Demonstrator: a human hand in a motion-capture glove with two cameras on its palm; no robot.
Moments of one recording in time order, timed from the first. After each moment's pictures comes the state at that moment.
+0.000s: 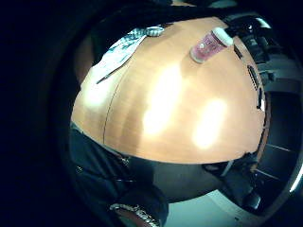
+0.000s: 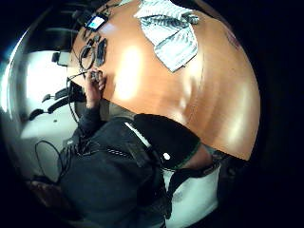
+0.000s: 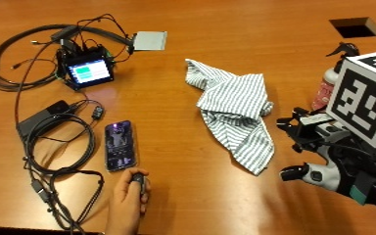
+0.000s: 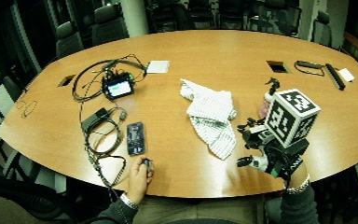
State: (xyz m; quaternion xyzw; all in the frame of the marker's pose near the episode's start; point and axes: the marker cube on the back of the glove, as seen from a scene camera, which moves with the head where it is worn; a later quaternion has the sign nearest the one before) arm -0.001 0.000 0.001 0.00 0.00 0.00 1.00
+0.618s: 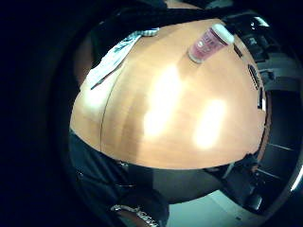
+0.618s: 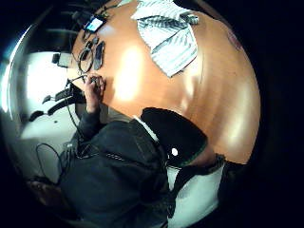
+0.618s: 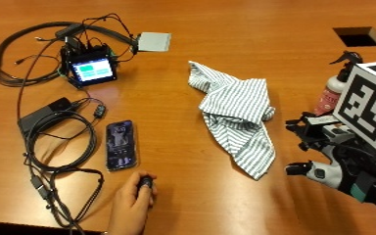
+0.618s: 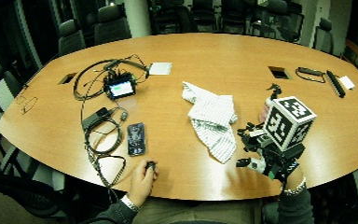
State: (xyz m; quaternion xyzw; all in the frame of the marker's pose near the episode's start) arm 0.007 -0.005 0.022 -0.01 -0.02 0.01 1.00
